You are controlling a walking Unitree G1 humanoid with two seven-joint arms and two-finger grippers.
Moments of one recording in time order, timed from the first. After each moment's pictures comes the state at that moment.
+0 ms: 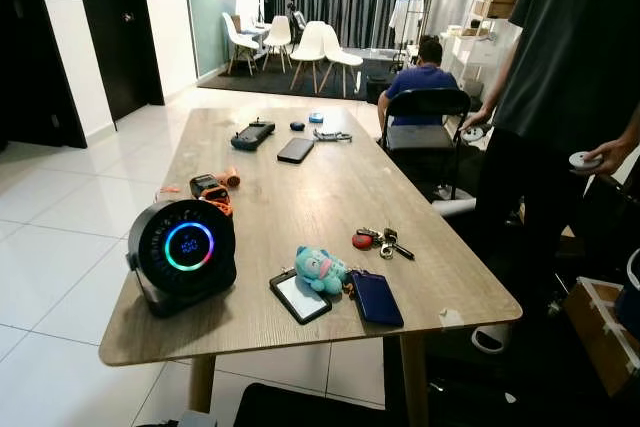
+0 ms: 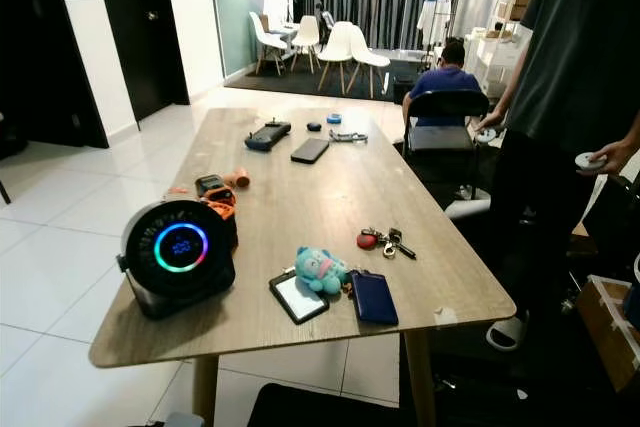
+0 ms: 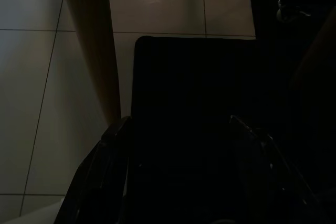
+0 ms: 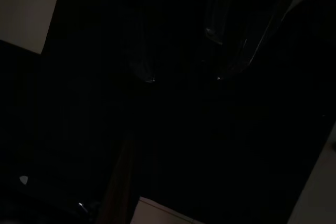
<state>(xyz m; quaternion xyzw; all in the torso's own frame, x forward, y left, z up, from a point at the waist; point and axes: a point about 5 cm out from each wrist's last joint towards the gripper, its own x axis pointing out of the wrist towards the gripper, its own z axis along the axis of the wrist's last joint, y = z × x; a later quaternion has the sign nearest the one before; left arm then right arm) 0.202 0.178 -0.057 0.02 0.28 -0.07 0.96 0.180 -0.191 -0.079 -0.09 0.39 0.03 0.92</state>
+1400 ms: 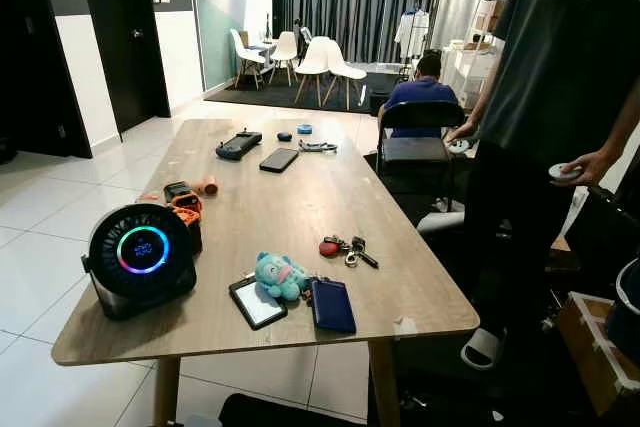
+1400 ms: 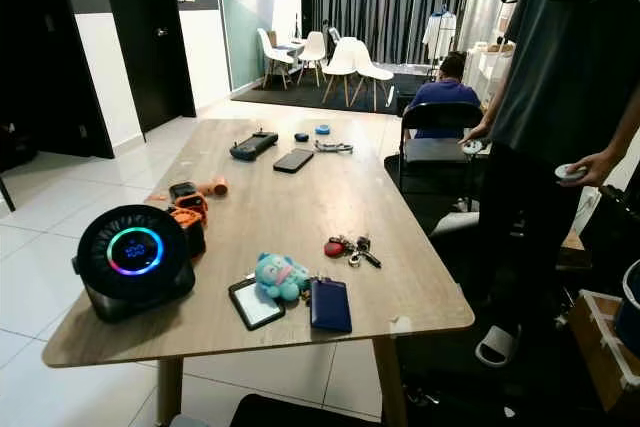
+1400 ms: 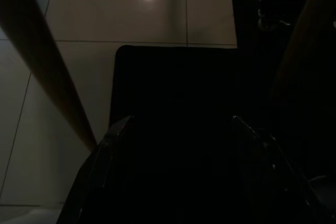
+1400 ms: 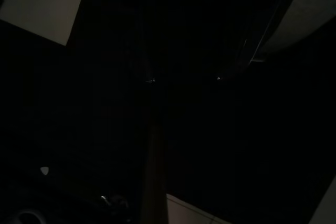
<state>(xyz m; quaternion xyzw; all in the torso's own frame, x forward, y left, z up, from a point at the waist) 0.201 0.174 -0.058 0.03 0.28 -0.09 0.95 0.178 -0.192 -0.079 -0.09 0.39 0.03 0.92</state>
